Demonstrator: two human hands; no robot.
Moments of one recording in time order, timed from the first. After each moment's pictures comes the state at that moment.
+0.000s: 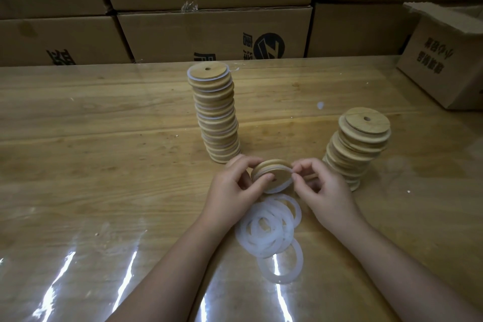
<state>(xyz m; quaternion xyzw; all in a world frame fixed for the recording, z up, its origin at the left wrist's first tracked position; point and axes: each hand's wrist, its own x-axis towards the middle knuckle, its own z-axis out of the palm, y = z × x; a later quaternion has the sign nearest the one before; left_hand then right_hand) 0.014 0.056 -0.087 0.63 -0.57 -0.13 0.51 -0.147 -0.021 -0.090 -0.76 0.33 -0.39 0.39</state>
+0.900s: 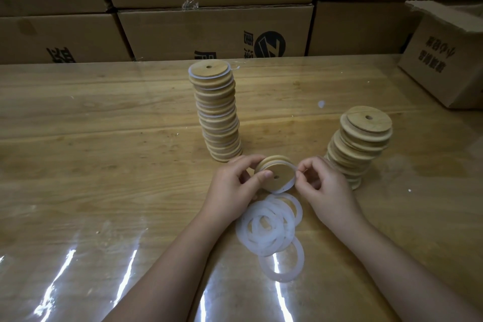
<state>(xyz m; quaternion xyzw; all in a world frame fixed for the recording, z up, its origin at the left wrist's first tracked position) 0.021 0.052 -0.091 0.63 -0.55 -0.19 0.51 -0.147 -0.027 -0.097 -0.79 0.37 -0.37 0.31</state>
